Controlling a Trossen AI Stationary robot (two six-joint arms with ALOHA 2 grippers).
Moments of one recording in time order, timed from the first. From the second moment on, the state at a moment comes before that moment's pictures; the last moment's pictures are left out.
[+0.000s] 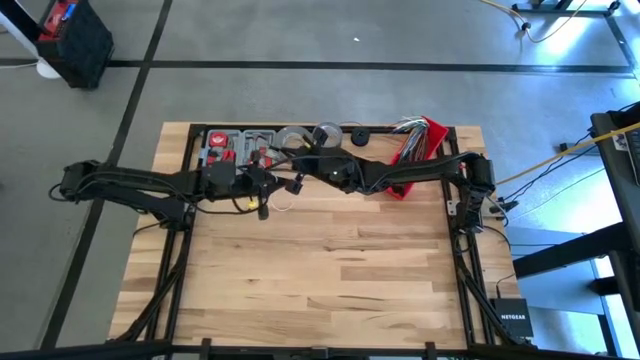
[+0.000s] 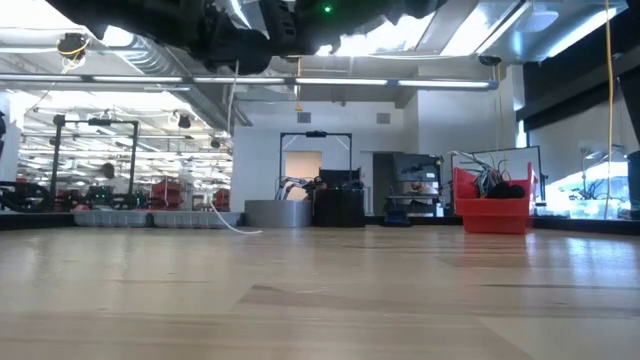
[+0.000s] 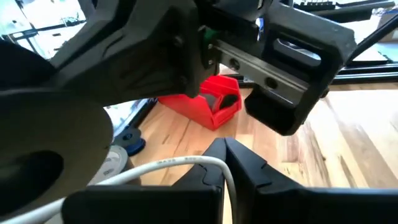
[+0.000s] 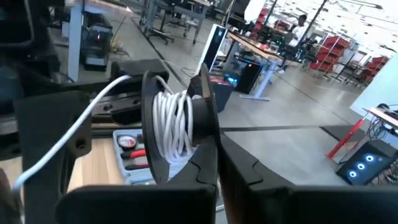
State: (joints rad) left arm 0.06 1.04 0.58 0.25 -0.21 0.13; right arm -0.07 1.86 1.44 0.32 0.44 -0.26
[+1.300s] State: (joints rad) left arm 0.06 0.85 0.65 -0.41 -0.41 0.03; right arm -0.11 1.73 1.16 0.39 0.39 -0.24
